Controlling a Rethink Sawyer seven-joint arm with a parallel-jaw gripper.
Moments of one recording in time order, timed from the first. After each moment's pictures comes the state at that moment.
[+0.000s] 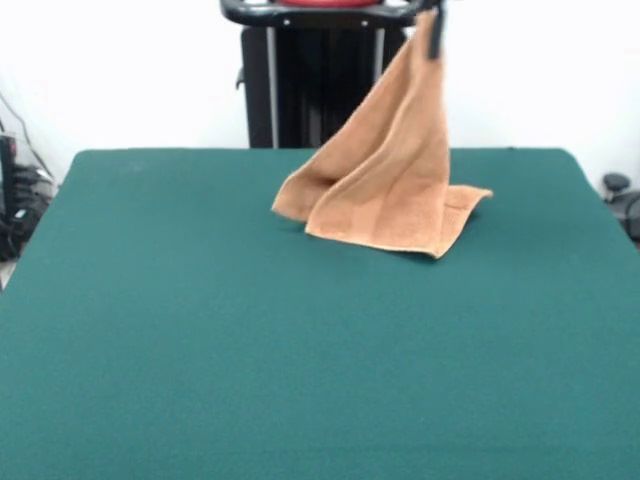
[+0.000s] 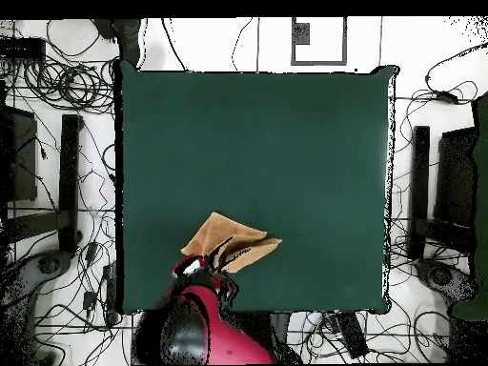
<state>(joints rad) 0.25 -1.05 -0.33 2.27 0.42 0.21 2.09</state>
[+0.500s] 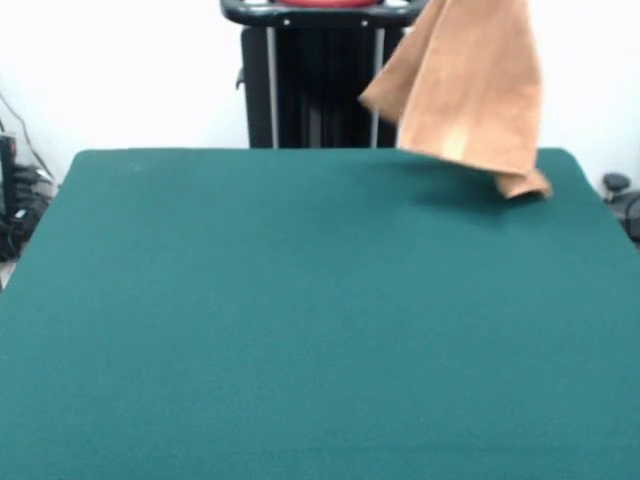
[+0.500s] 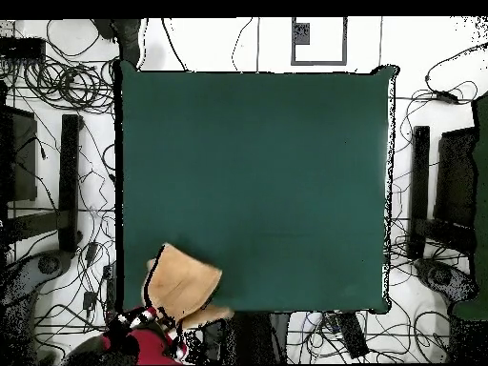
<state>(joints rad) 0.63 -1.07 -0.67 1.99 0.30 0.93 2.34</state>
